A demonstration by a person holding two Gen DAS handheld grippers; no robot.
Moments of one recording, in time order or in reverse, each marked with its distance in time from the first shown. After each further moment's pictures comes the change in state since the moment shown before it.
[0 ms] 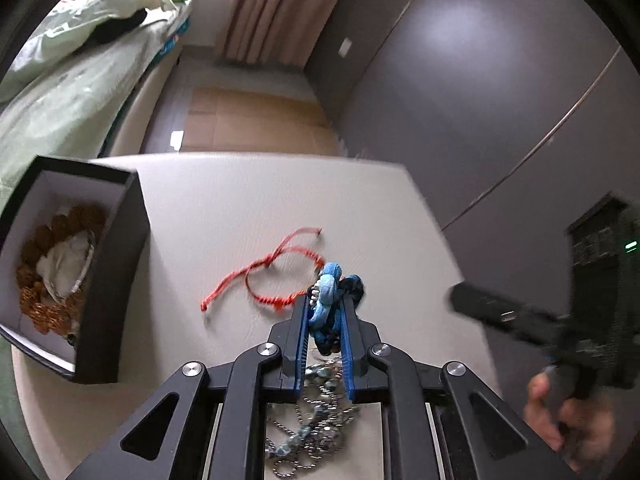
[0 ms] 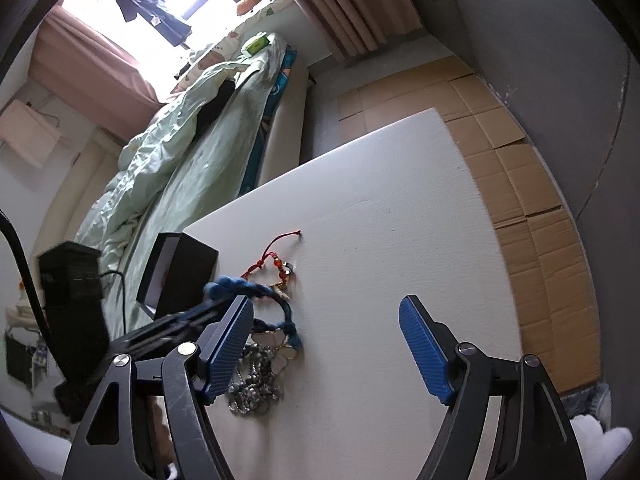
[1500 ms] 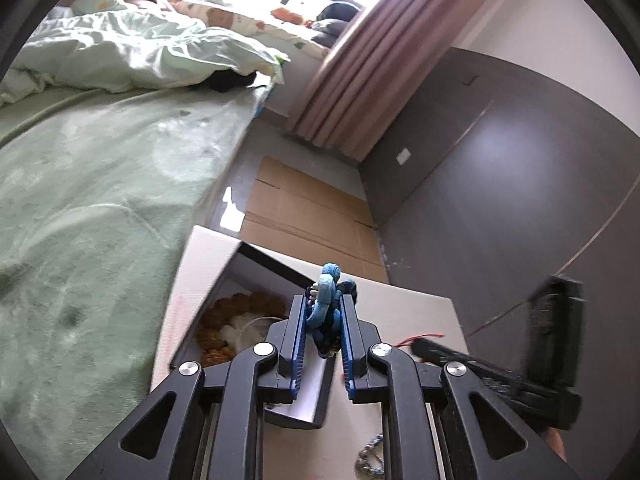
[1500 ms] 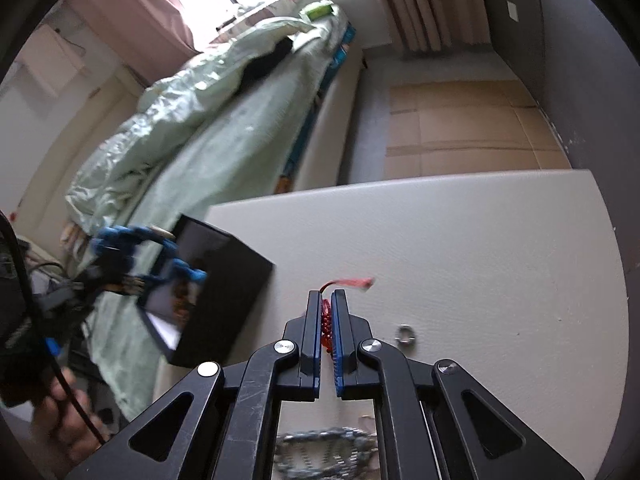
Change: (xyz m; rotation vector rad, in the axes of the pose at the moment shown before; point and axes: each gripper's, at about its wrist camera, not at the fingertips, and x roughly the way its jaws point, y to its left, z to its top) left arm -0.103 0.106 0.014 -0.244 -0.303 0.067; right arm 0.069 0.099 0.027 -0.225 0.055 0.002
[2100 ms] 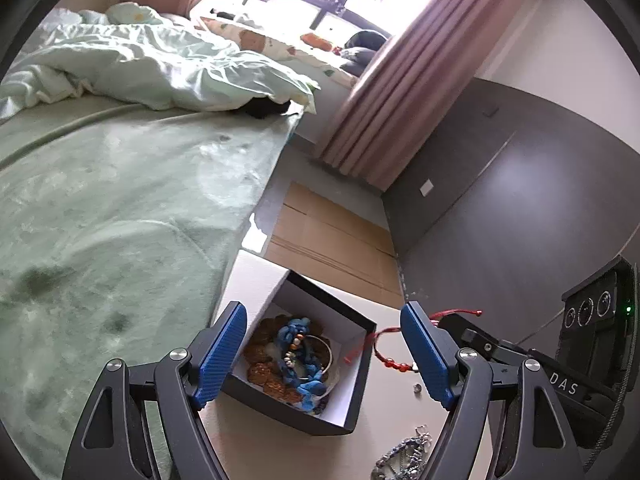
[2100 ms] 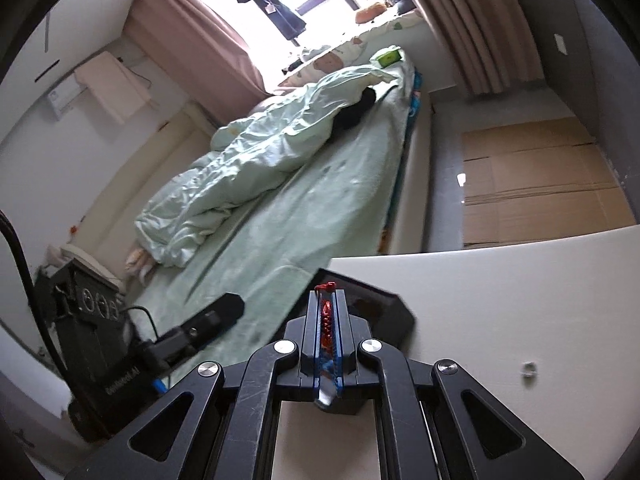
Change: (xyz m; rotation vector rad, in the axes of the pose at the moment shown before) left arm -0.031 0.017 0.006 -0.060 -0.108 0.076; right arm -0.015 0.081 0.015 -0.028 -0.159 0.245
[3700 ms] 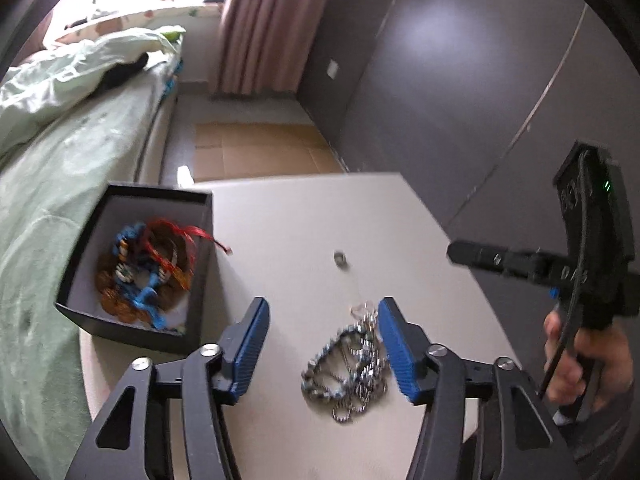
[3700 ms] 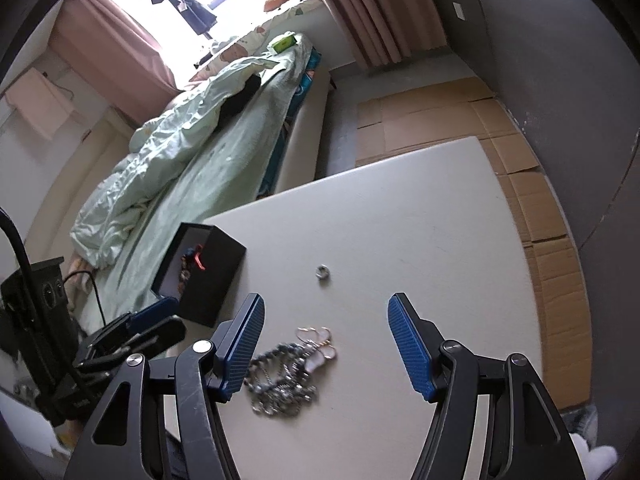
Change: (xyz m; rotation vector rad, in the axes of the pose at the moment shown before) left arm 0.044 -0.101 -0.089 0.454 0.358 -0.128; right arm -0.105 -0.112 -0.050 0.137 0.075 -0.279
